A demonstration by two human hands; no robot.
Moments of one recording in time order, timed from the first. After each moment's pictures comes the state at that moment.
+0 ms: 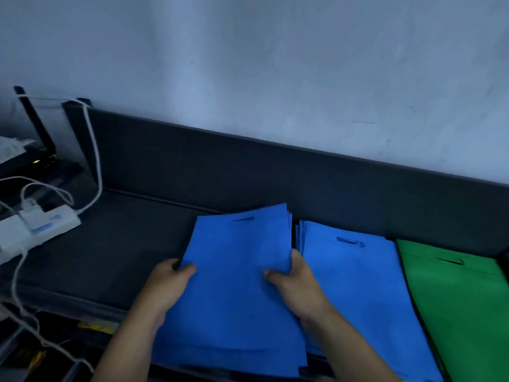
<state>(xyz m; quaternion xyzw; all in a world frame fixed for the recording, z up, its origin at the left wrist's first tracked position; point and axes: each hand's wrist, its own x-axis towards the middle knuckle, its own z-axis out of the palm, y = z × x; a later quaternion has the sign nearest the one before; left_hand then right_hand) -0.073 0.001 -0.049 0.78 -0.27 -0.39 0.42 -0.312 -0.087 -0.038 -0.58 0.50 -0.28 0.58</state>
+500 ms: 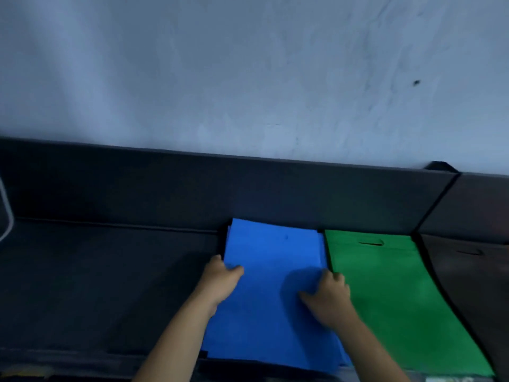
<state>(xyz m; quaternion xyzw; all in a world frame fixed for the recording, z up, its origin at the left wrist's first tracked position) -0.277 -0.109 -0.043 0.71 -0.36 -0.48 0.36 -0.519 -0.141 -0.060 -0.64 0.73 -0.04 0.24</state>
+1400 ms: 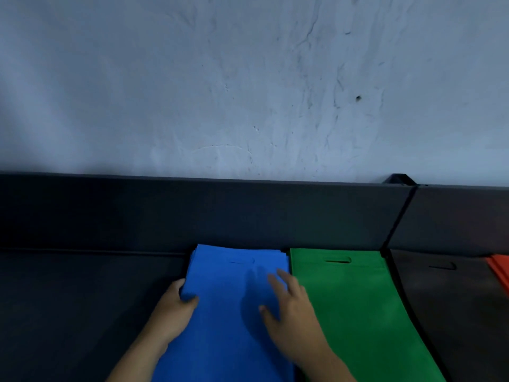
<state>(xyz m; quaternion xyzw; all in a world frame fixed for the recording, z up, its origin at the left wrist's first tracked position) -0.314 -0.116 -0.049 0.76 -0.34 -0.42 0.37 -0.570 -0.158 -0.074 -0.80 0.54 -0.19 0.19</state>
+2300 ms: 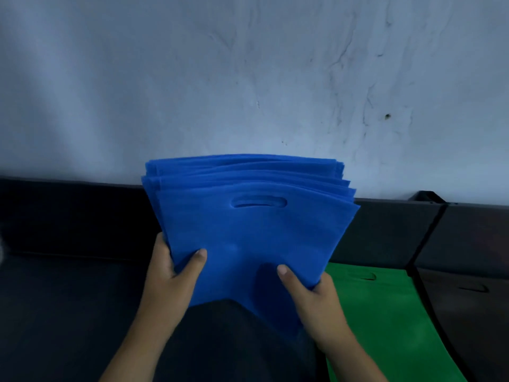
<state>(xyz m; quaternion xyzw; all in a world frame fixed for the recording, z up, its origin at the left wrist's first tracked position) -0.293 -0.100 0.055 0.54 -0.45 -0.25 0.67 -0.525 -0.155 0.019 -0.57 0.41 -0.51 0.48</state>
